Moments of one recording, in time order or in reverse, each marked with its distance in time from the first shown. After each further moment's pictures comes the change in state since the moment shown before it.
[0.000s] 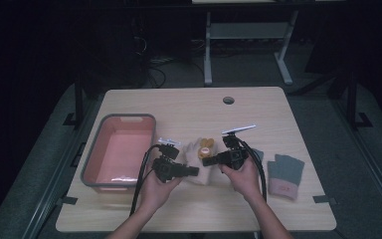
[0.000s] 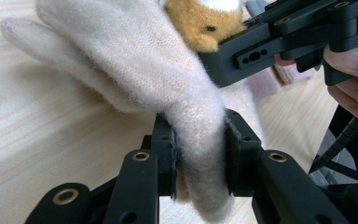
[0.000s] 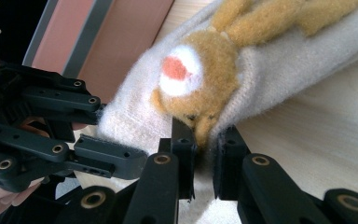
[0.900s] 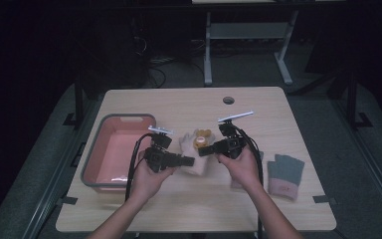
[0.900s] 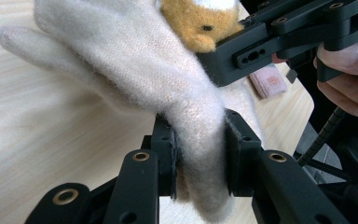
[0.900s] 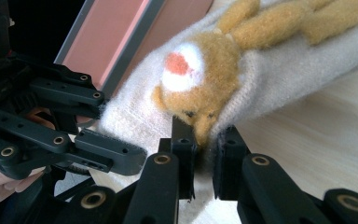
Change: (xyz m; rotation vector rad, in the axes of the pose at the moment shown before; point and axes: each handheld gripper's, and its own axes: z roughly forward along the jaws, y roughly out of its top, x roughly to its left) left arm 0.002 0.025 -0.034 -0.027 -0.043 0.027; right arm 0.029 0.028 -0.017 -0.007 0.004 -0.052
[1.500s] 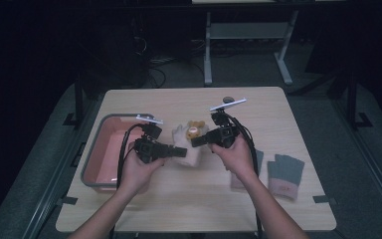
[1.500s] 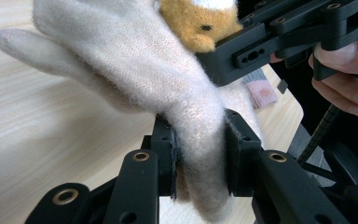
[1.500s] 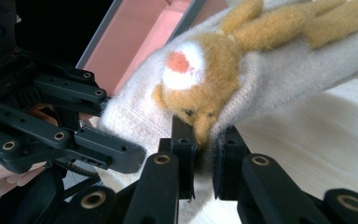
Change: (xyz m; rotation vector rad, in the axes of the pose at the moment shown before) left arm 0.006 0.017 -0.031 -0.027 -0.009 0.001; right arm 0.025 0.029 -0.003 0.001 0.008 -0.048
